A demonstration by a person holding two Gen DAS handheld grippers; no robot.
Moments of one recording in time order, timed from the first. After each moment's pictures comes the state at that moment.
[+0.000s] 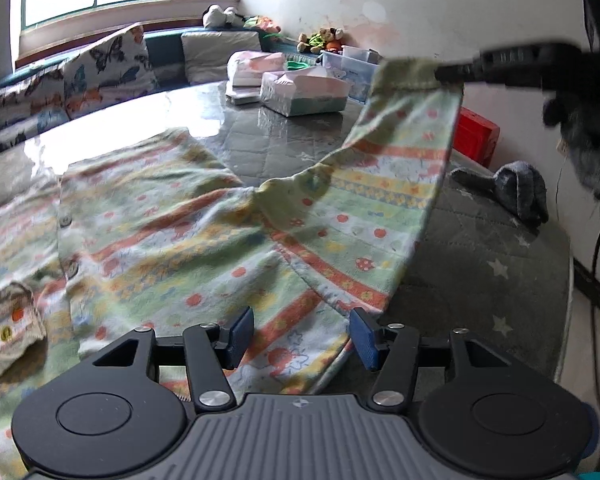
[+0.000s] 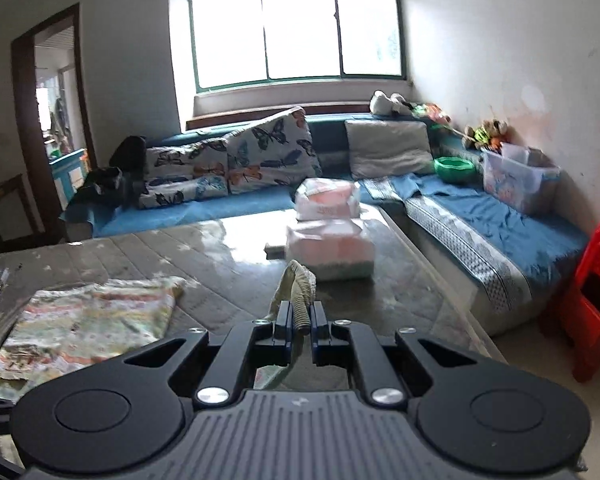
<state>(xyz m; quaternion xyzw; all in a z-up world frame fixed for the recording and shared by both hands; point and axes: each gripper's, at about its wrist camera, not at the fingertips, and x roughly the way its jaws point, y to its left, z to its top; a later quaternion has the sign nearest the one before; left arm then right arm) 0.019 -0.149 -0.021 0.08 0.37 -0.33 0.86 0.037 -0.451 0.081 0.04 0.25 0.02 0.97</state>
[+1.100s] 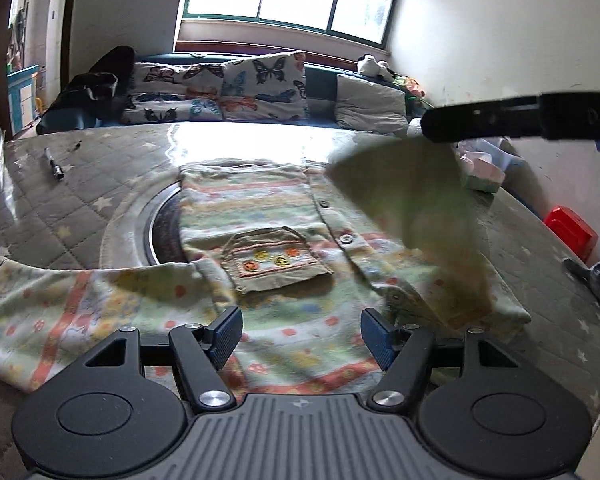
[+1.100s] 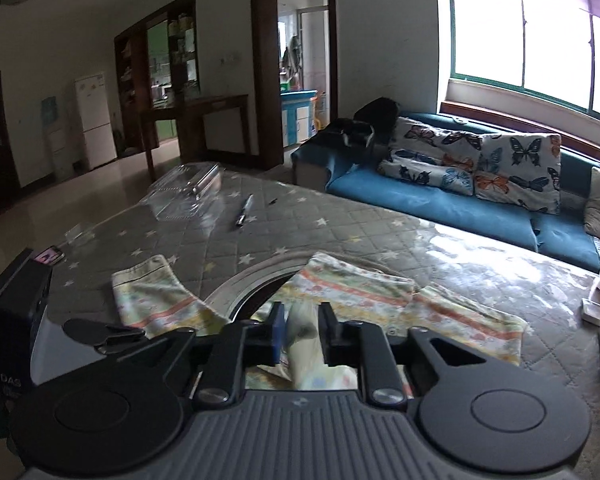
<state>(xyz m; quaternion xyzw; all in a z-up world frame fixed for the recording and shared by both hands) -0.016 0.036 0.002 -0.04 0.34 -0.15 0.93 0.033 -0.177 0.100 -0.09 0.27 0.35 0.89</state>
